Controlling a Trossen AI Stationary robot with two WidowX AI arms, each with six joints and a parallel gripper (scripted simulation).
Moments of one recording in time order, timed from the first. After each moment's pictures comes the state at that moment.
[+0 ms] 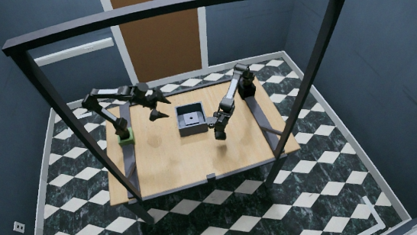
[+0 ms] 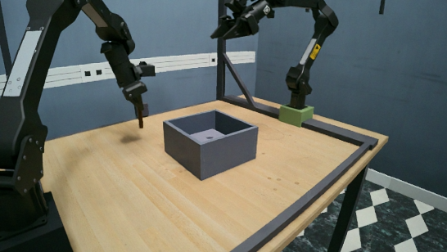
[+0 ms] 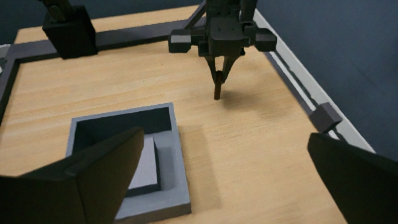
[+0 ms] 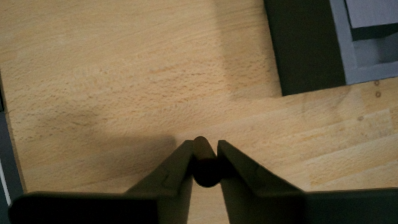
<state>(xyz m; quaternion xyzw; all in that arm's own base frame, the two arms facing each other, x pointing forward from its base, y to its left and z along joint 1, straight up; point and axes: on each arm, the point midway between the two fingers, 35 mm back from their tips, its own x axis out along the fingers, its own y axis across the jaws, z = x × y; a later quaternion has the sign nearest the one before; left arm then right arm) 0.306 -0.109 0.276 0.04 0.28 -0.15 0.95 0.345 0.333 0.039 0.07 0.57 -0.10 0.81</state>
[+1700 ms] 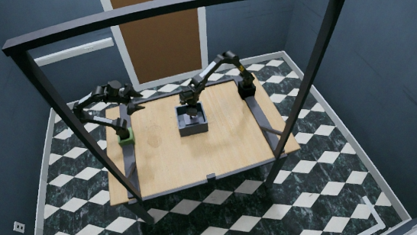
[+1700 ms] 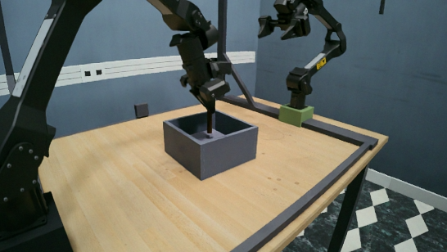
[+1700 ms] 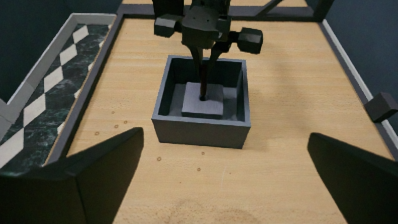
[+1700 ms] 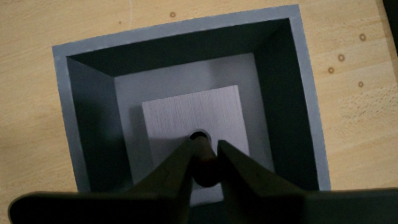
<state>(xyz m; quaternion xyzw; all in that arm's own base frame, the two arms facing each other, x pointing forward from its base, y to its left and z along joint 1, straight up) 0.176 -0.013 0.282 0.00 0.27 -0.01 0.96 0.454 0.130 0.060 0.07 0.57 -0.11 0.81</state>
